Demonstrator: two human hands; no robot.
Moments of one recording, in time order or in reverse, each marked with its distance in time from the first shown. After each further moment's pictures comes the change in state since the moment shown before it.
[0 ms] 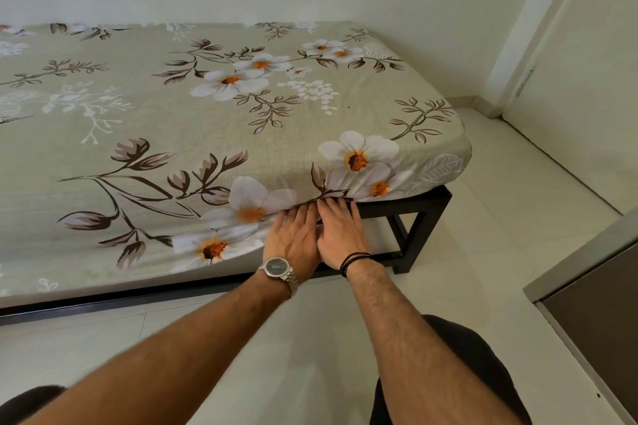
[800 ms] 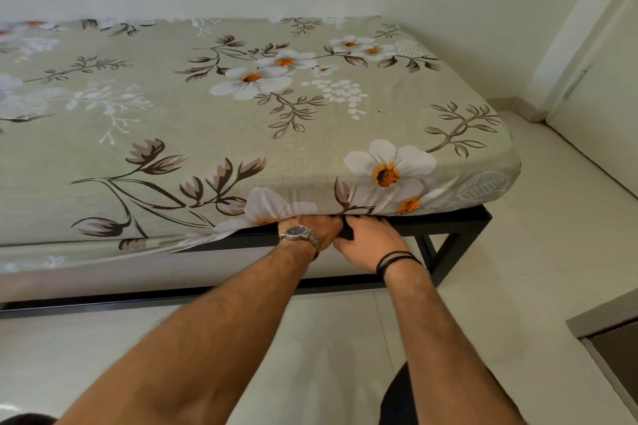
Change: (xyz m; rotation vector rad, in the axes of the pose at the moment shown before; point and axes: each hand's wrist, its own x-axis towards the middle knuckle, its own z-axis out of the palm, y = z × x) left_hand 0.074 -0.021 -0.004 -0.139 -0.194 -0.197; right_hand 0.030 0.012 -0.031 0.050 -0.337 0.098
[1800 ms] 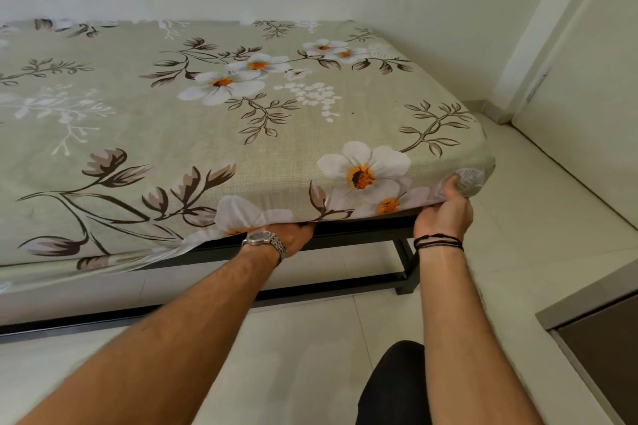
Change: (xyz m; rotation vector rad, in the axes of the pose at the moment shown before) left_hand 0.006 -0.018 -0.001 -0.387 -0.127 -0.141; right_hand 0.022 0.104 -0.065 2.041 1.120 0.272
